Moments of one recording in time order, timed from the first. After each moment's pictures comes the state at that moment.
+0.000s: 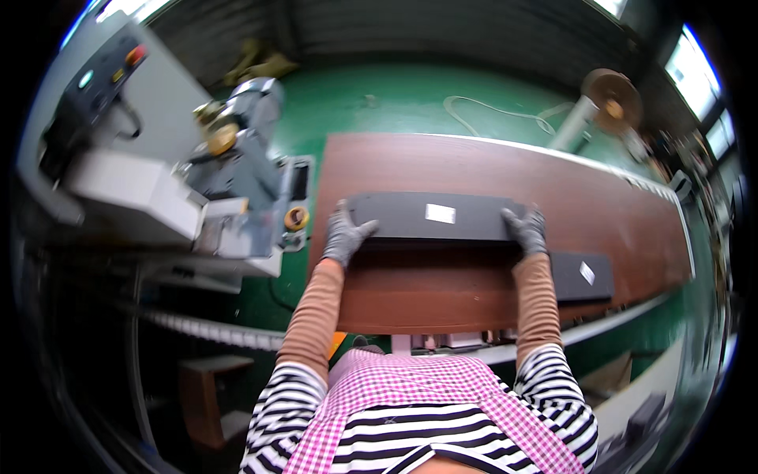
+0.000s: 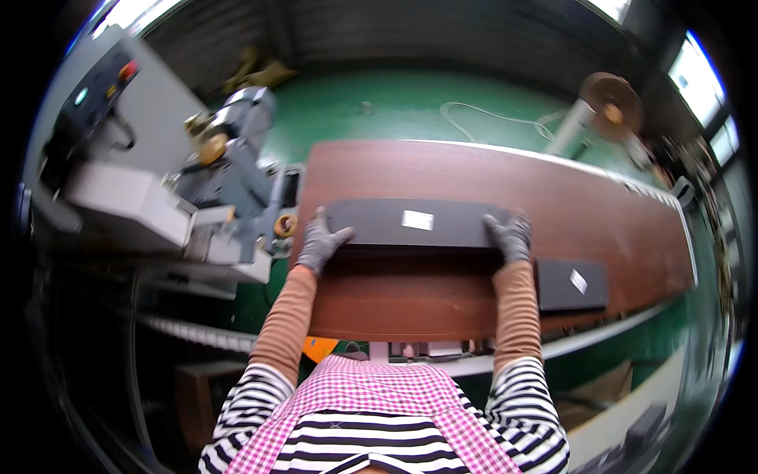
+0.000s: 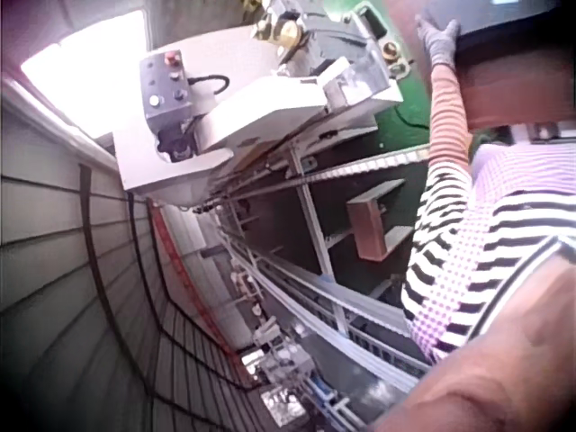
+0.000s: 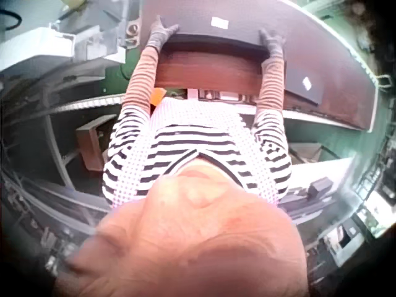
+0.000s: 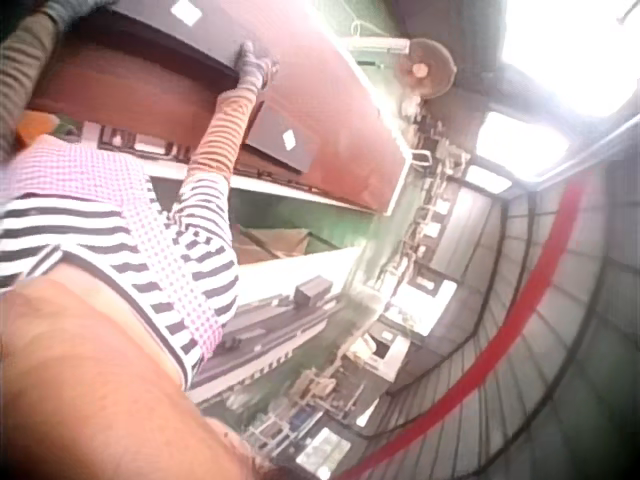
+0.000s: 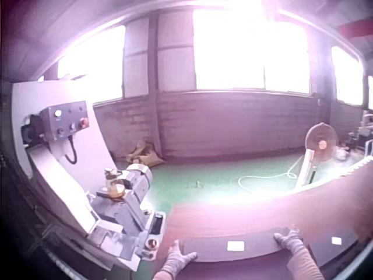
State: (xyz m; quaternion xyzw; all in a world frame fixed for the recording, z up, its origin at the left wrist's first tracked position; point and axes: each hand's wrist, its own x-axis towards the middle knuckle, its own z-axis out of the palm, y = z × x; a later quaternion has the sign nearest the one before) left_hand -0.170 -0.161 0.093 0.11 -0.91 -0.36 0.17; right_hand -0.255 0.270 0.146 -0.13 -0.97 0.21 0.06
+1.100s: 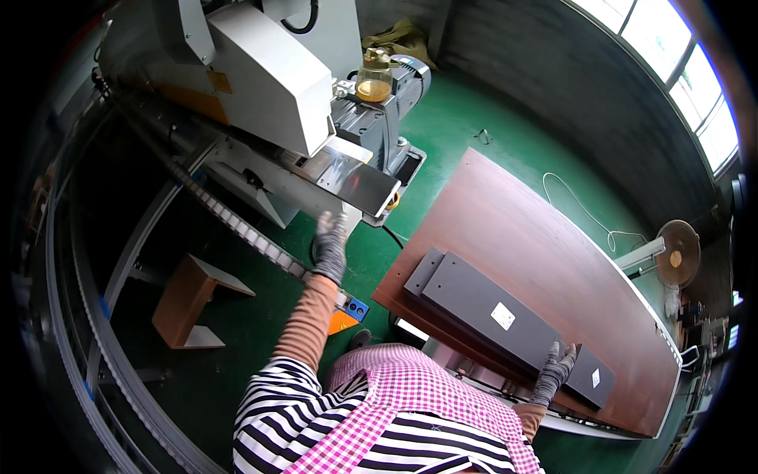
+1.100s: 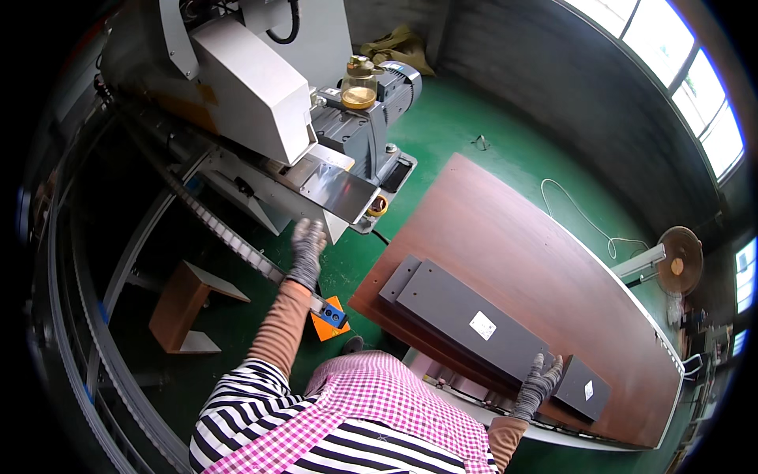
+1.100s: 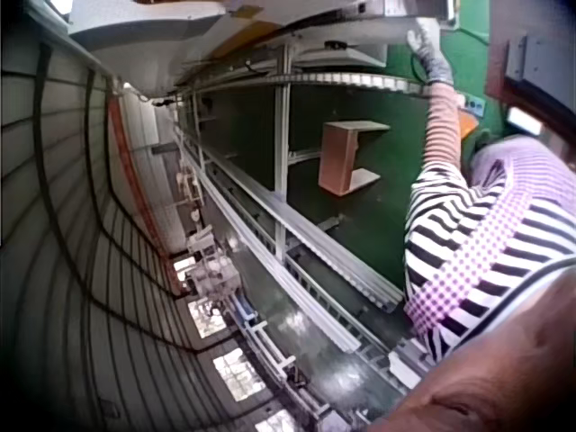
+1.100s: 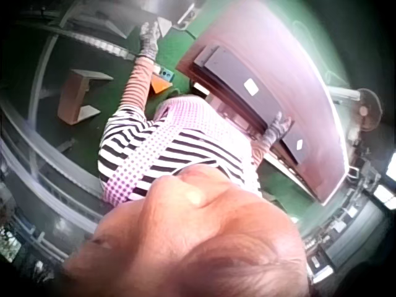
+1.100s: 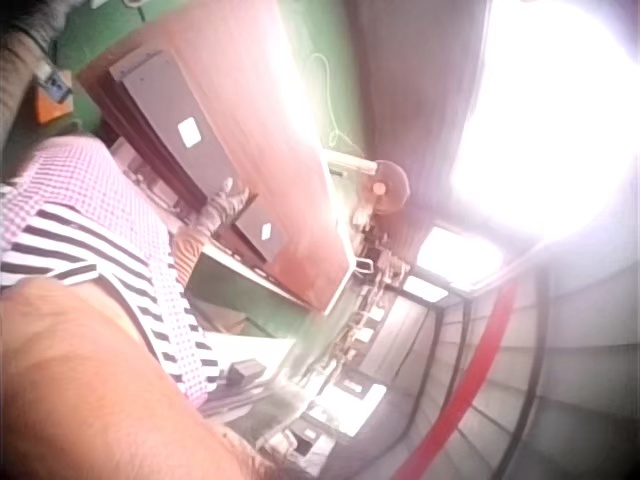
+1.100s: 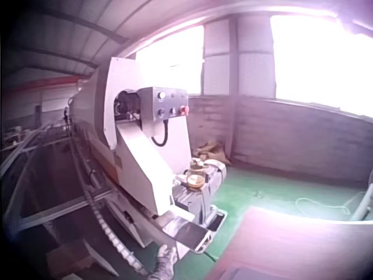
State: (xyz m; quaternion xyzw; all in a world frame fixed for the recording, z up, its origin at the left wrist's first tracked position) left_hand -0.006 -0.316 0.073 0.39 -0.35 -0.76 0.38; right_hand -0.083 0.260 0.136 -0.12 -0.92 0.35 0.14
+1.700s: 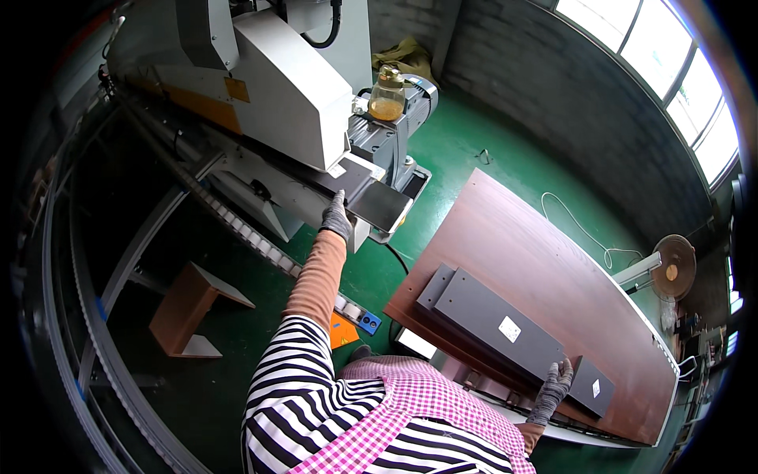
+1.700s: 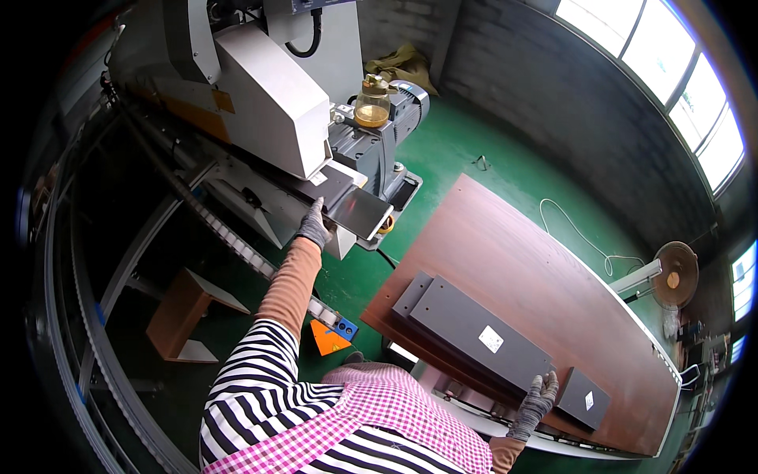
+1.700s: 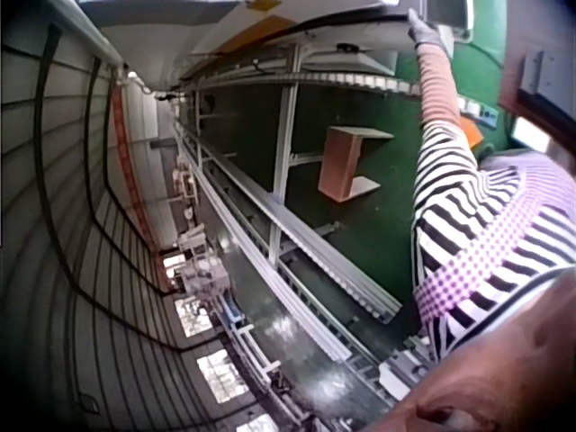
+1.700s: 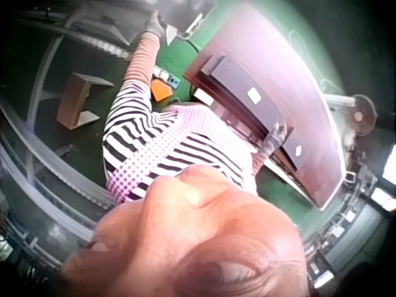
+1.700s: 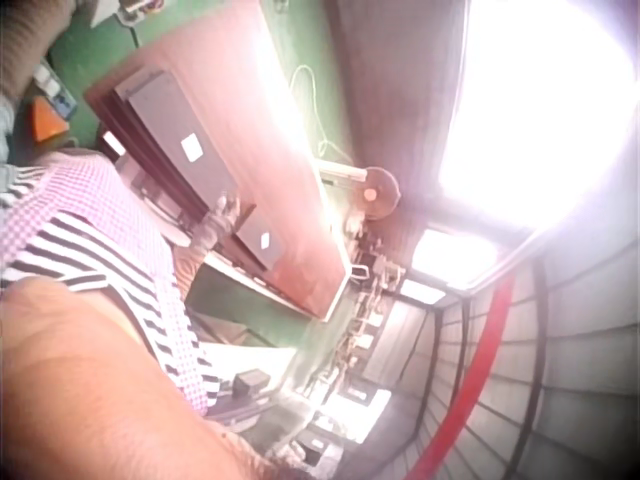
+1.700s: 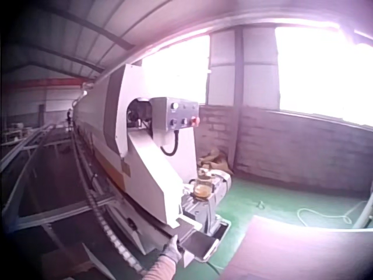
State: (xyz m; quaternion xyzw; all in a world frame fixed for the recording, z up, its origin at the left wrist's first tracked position) left_hand -0.075 -0.418 0.066 0.48 -0.17 -0.83 0.23; right_hand -0.045 0.242 0.149 -0.08 -0.82 0.56 0.13
